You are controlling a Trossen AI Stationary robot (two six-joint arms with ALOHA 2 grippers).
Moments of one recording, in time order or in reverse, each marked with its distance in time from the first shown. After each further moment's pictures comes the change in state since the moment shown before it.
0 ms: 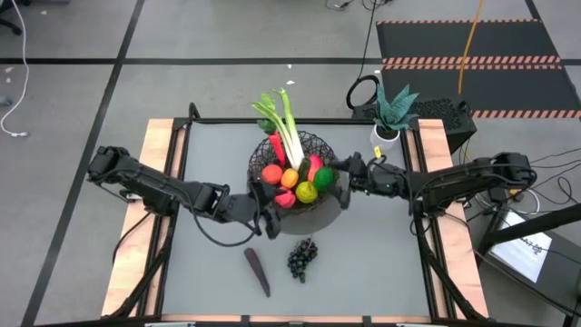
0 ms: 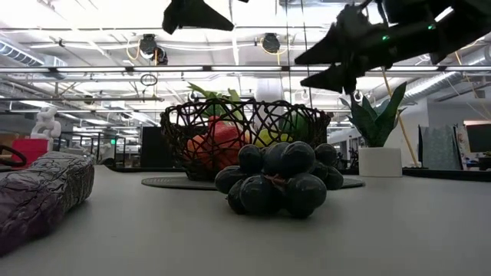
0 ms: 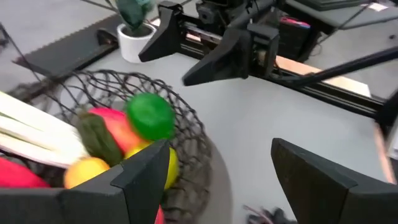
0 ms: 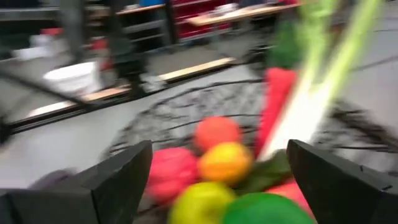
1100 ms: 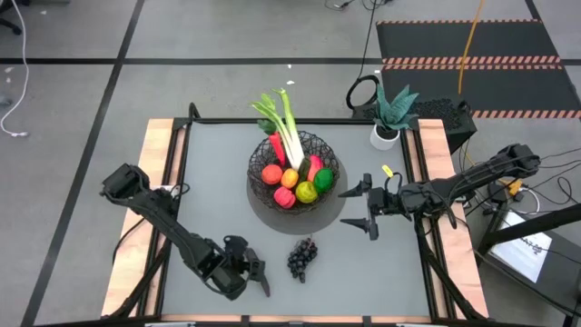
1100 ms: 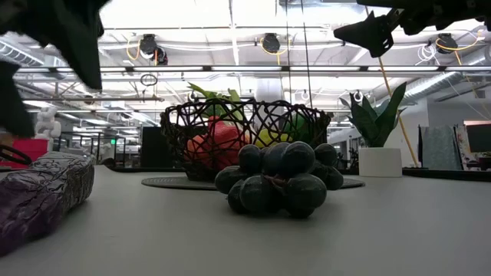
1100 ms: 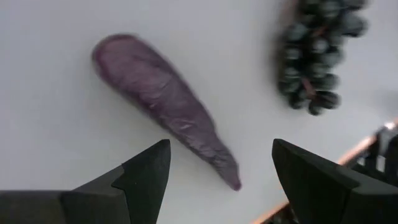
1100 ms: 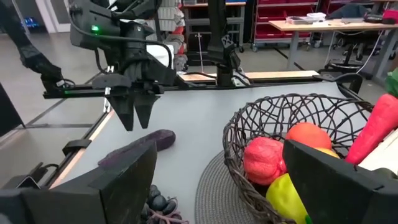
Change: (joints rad) left arm -0.402 0.256 0.000 -0.392 0.200 -1.569; right arm 0.358 -0.283 -0.001 -0.266 0.032 -0.107
